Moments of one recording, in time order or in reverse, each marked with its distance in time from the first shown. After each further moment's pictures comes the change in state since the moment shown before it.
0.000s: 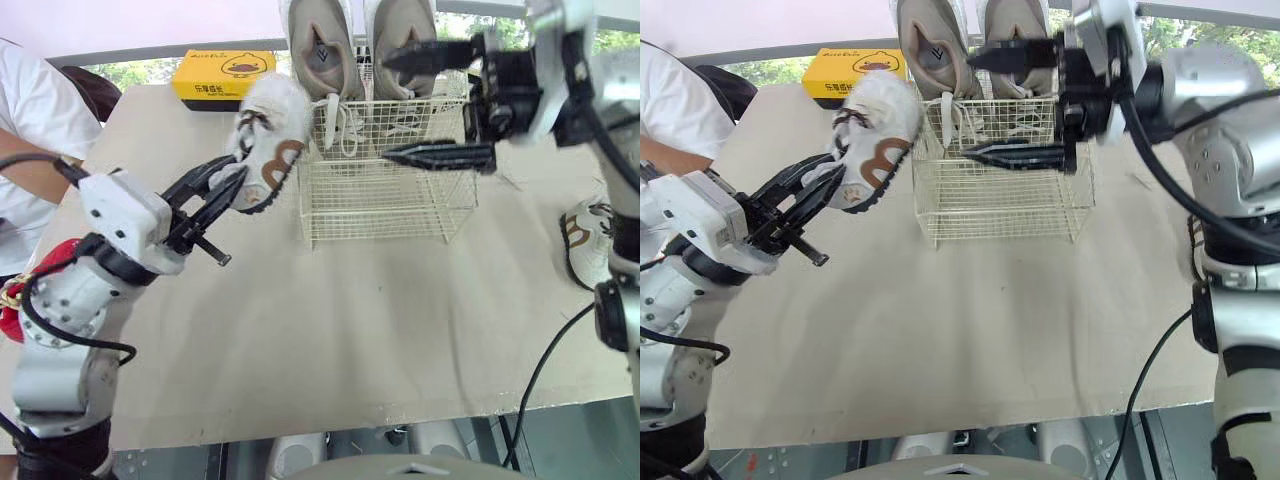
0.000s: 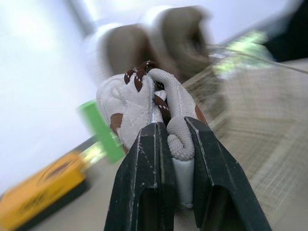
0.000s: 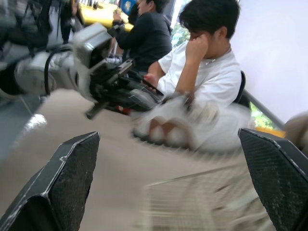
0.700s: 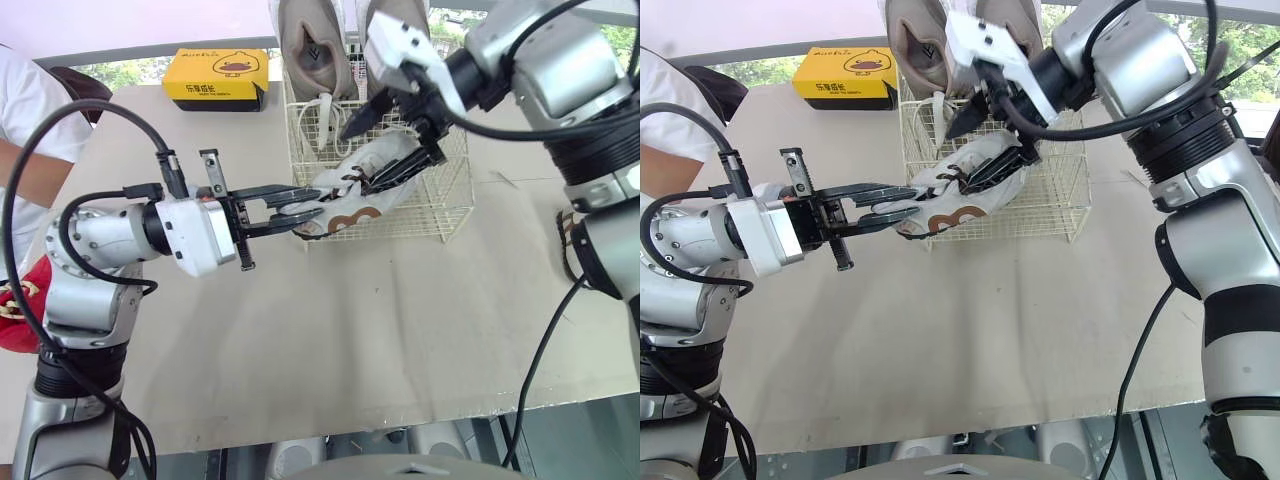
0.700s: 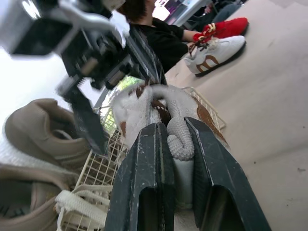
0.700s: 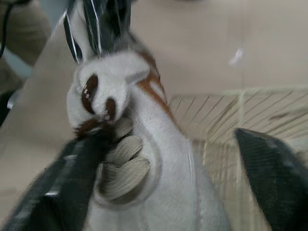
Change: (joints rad) left arm -0.324 0.084 -0.248 0.235 0.098 -0.338 -0.441; right arm -0.359 0.095 0.535 0.508 -0.284 -0.057 0.306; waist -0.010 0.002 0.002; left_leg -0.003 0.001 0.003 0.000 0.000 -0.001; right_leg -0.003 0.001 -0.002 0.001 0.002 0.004
